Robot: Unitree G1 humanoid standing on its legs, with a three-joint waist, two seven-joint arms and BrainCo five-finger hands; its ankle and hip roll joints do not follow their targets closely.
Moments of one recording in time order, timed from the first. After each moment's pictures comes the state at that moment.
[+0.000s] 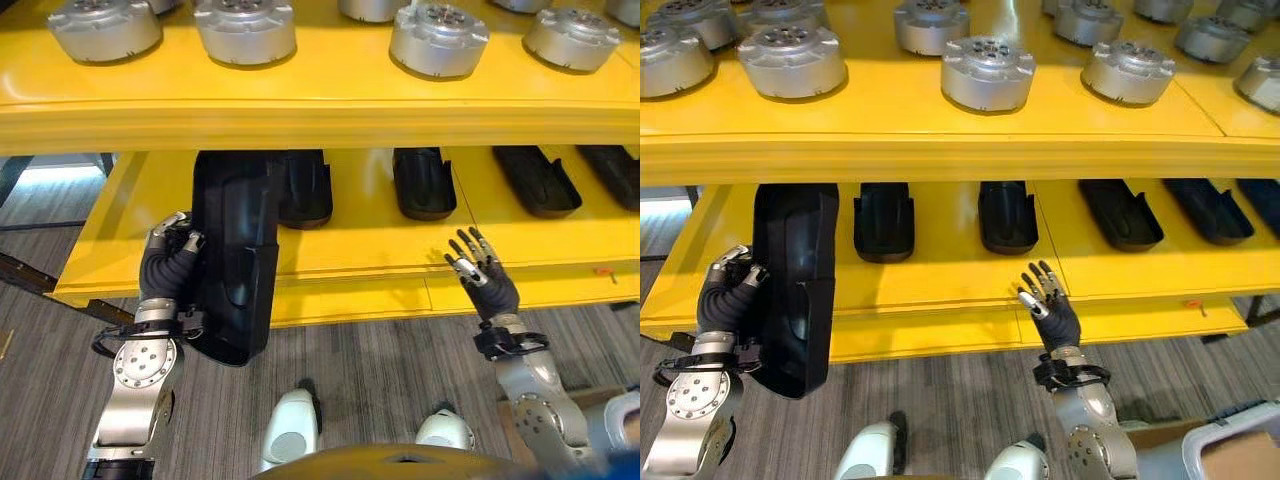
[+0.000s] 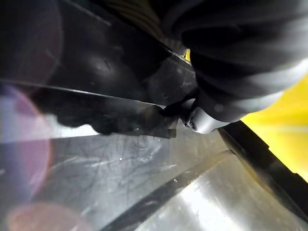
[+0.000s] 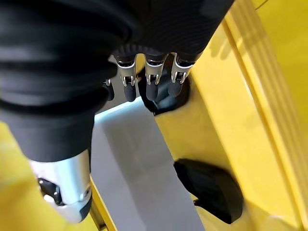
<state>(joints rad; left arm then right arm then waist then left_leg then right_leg) 0.24 0.45 0.16 -0.26 -0.25 -0.13 0.20 0.21 -0.28 0.09 -0.19 0.74 -0.02 0.03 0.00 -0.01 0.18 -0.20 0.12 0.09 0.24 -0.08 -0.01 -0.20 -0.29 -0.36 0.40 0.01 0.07</state>
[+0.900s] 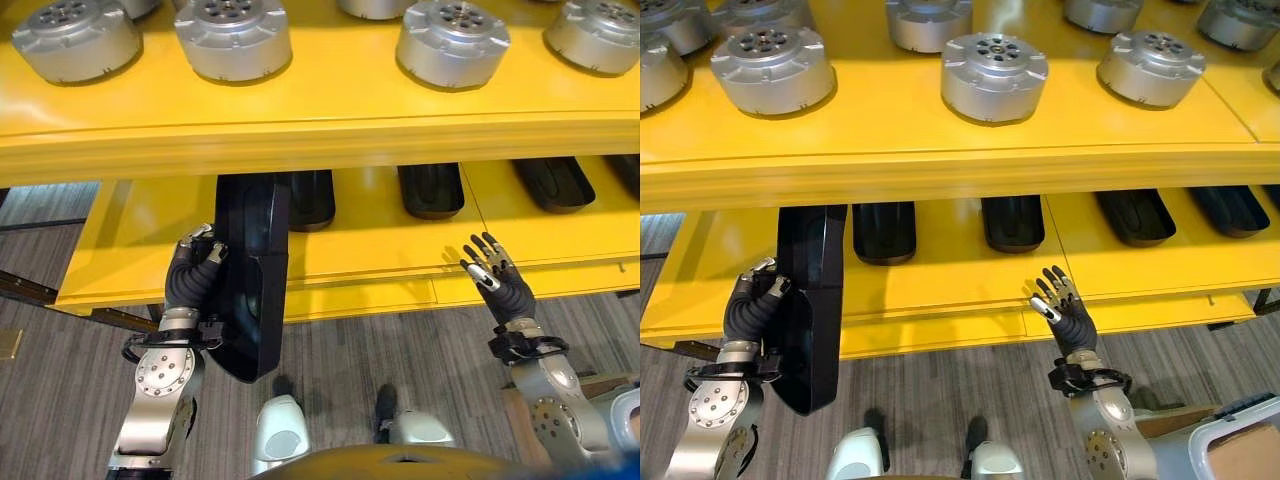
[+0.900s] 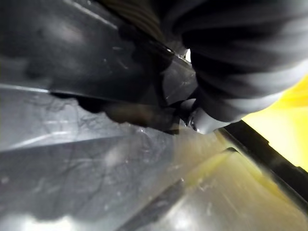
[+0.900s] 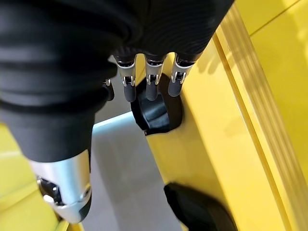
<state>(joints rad) 0.24 0.37 0.08 -0.28 -0.27 -0.13 0.16 0.21 -0.36 0.02 -0.16 0.74 -0.03 0.00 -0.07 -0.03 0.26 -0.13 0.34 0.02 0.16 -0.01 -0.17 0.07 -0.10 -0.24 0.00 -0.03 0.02</state>
